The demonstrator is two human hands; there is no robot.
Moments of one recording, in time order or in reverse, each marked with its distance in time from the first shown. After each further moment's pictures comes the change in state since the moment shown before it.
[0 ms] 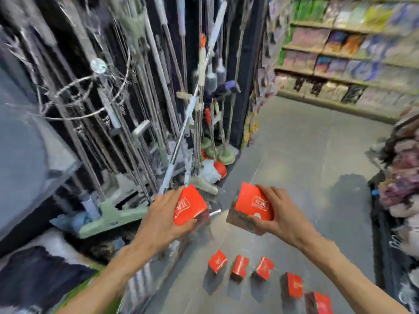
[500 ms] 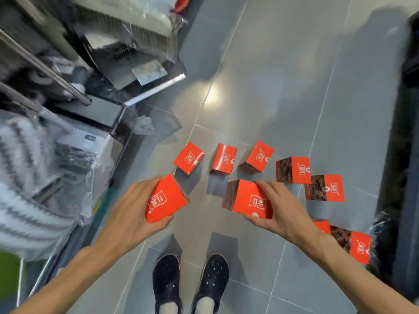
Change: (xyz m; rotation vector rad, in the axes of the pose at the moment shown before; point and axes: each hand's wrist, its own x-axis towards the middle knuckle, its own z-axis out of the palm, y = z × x) left_hand -0.116 -0.209 0.474 -0.148 -0.470 -0.087; right_hand -0.160 0.298 0.465 -0.036 -0.385 0.264
